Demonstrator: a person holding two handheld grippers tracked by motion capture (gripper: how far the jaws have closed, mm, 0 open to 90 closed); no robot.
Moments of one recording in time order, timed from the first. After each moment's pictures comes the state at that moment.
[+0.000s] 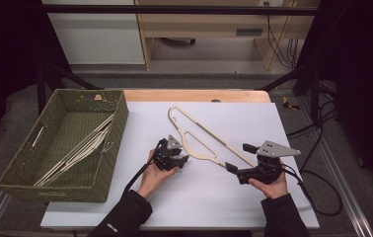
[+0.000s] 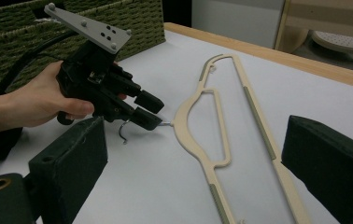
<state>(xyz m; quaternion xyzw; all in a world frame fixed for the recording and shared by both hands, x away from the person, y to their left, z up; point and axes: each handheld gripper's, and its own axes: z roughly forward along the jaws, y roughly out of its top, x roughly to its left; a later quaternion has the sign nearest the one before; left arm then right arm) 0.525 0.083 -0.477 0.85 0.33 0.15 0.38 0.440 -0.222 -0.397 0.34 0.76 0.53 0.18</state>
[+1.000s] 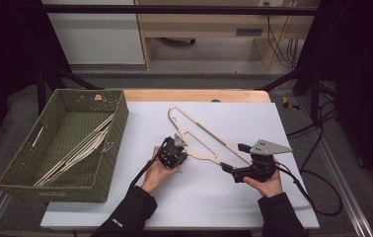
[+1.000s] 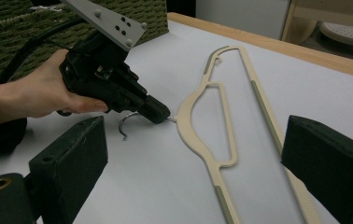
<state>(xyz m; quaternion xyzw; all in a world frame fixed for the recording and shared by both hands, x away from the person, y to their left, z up) 0.531 0.069 -0.472 0.88 0.32 0.15 0.33 0.450 -0.212 -0.404 0.33 0.77 0.52 0.17</state>
